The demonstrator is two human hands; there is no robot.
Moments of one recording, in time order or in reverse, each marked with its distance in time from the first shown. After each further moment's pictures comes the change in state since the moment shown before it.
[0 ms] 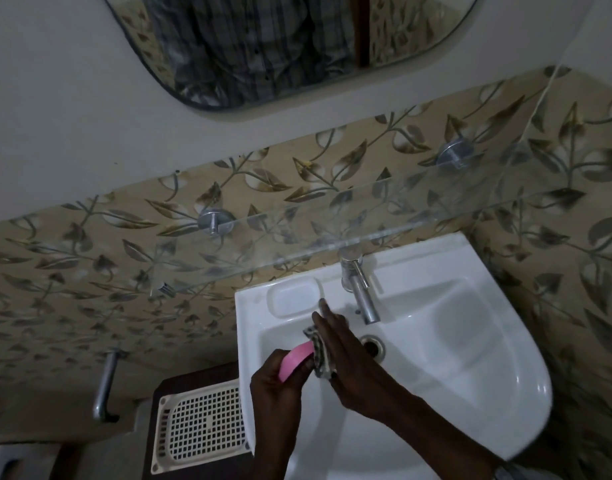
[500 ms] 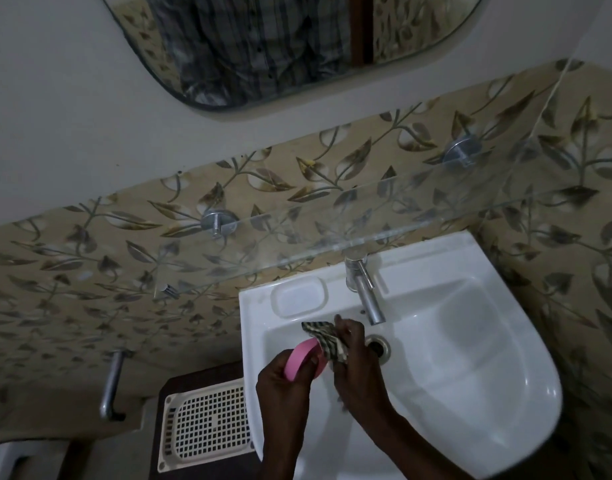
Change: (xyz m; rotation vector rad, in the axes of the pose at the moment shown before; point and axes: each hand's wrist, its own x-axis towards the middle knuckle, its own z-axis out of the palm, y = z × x) left_hand 0.001 0.004 0.007 0.102 0.059 -0.113; right_hand 0.005 -0.020 0.023 0.476 0.289 0.659
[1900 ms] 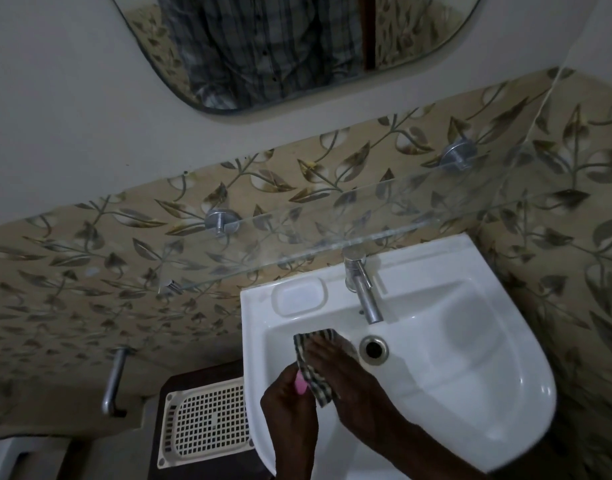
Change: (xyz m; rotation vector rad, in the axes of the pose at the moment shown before) left_hand -0.030 -0.011 0.009 -0.029 0.078 0.119; right_hand -0.016 0.023 -0.013 -0.280 -0.137 -0.700
